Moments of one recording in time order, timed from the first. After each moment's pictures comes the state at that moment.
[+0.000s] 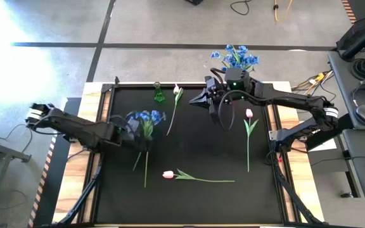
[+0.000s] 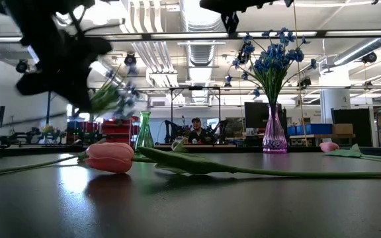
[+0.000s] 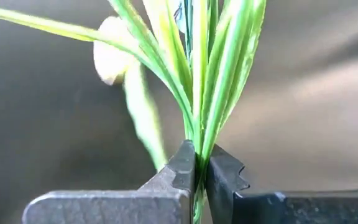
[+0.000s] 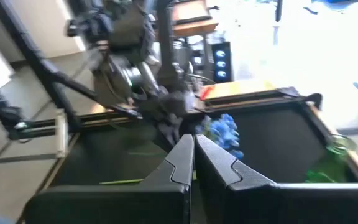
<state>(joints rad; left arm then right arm) -0.16 1.13 0.71 -0.67 -0.38 -1.30 -0.34 1.41 1.28 -0.14 -0.43 0.07</state>
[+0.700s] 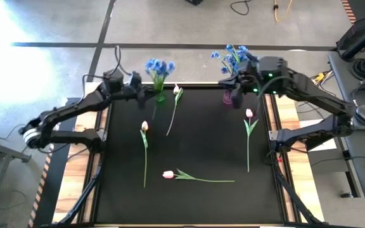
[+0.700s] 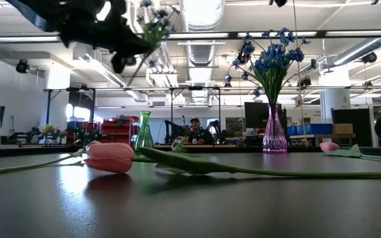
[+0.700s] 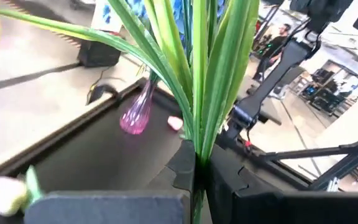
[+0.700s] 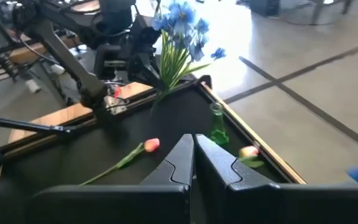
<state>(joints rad) 0.70 1.12 0.75 0.19 0.52 -0.37 -0.34 1.19 1.48 -0.66 -0.03 0.17</state>
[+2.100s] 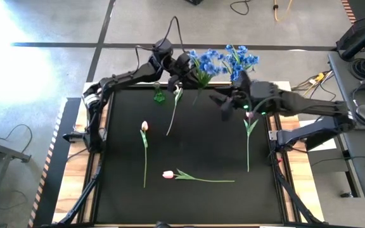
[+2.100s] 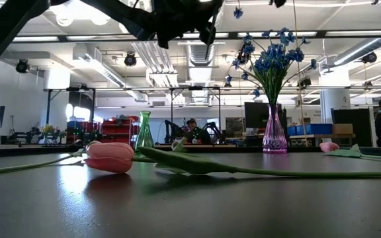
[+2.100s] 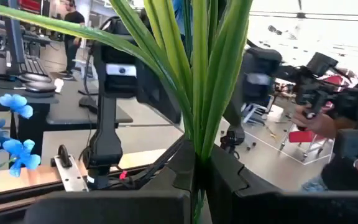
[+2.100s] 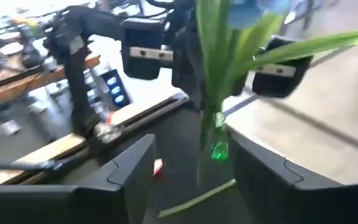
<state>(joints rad) 0.58 1.97 1.72 0.43 1.27 -0.40 -0.08 1.20 1.29 -0.37 0.40 0.32</state>
